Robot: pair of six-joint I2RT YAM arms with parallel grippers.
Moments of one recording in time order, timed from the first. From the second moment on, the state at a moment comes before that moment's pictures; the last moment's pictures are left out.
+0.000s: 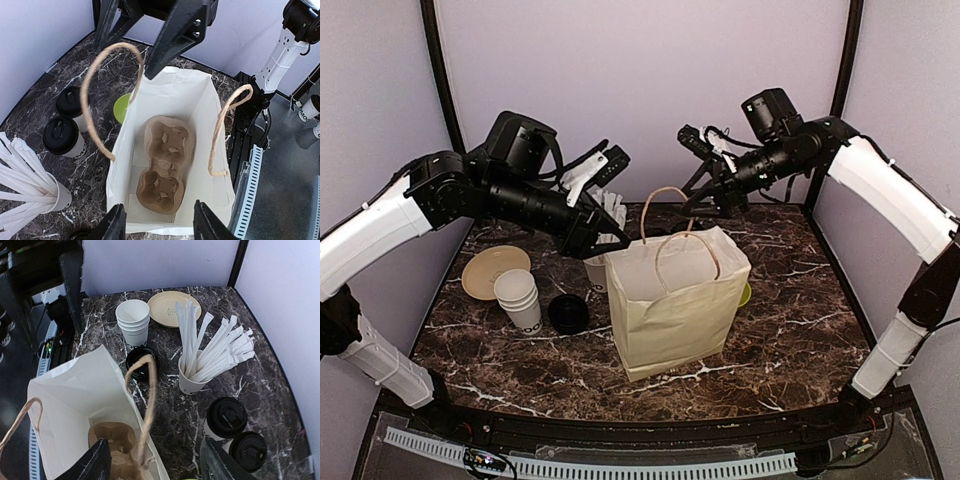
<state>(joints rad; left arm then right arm) -0.96 1.43 1.62 -0.81 0.22 0.01 0.63 1.62 1.85 -0.98 -0.66 -0.55</state>
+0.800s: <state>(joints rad) -1.04 1.47 1.61 -0.77 0.21 0.03 0.66 1.52 1.73 -0.87 -0.73 -0.44</state>
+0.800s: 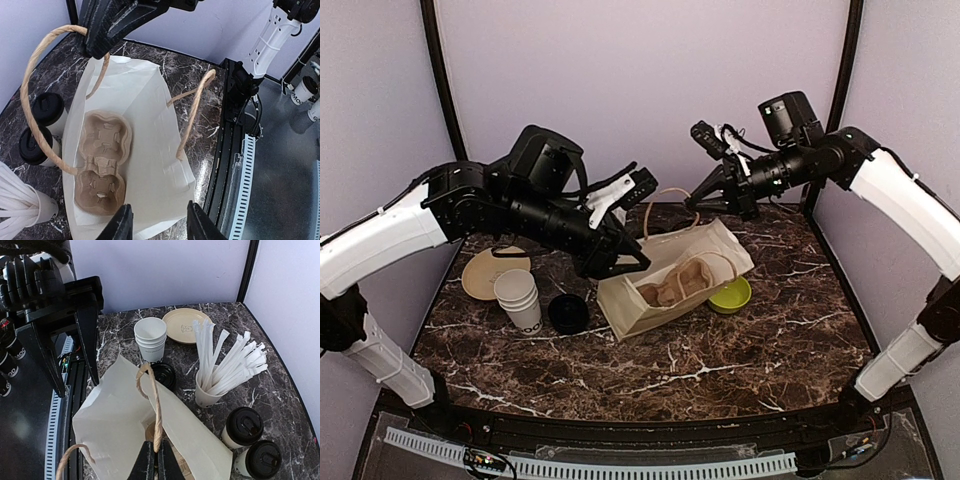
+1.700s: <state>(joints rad) -1.47 1.67 1.56 -0.75 -0.26 0.33 0.79 1.35 1.47 -0.95 -0.91 -0.44</state>
